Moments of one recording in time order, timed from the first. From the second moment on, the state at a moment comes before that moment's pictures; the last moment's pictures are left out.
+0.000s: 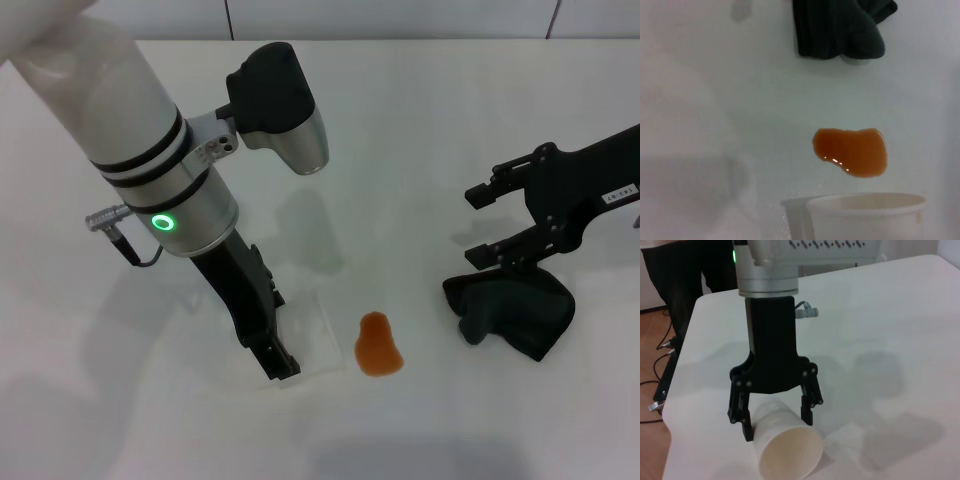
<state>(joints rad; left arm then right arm) -0.91 -2.09 1.49 0.91 2.43 1.63 -2.18 0.68 1.97 -0.98 -0.99 -2.16 -1.71 1.66</state>
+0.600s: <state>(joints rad) -0.88 -2.09 1.55 0.91 2.43 1.57 -2.17 0.69 1.98 -0.98 -0.99 -2.16 -1.70 1.65</state>
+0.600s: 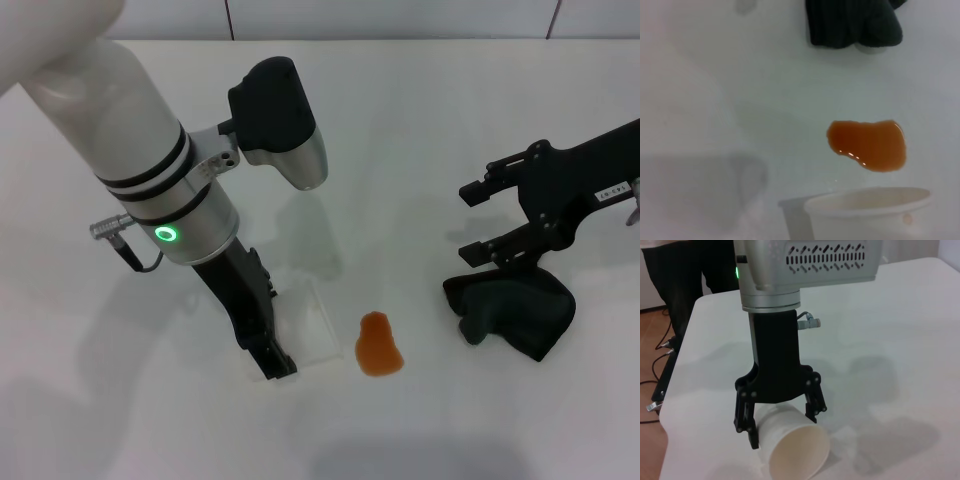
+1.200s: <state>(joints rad) -0.85 -2.08 1.54 0.96 2.39 1.57 -2.15 0.69 1.98 -0.98 -0.99 -2.16 -1.68 1.65</state>
